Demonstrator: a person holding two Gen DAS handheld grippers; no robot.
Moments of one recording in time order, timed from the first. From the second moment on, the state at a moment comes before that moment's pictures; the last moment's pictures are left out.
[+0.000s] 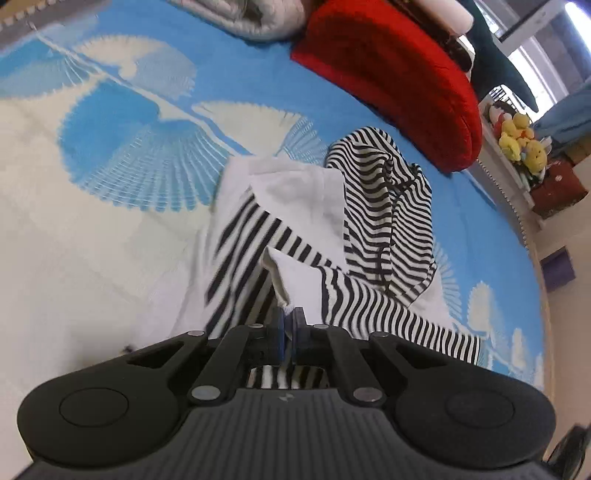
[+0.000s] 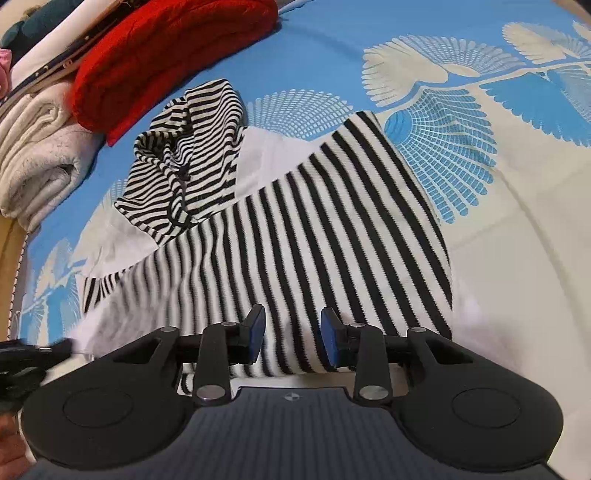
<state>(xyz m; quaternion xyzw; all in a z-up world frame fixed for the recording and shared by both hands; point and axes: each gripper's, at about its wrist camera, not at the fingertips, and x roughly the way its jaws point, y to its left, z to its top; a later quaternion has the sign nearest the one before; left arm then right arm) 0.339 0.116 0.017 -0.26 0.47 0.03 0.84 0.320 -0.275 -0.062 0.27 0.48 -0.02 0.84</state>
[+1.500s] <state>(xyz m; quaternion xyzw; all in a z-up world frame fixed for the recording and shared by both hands) 0.354 0.082 0.002 -0.07 0.48 0.04 0.88 0.322 -0.275 -0.046 0.20 0.48 -0.06 0.85</state>
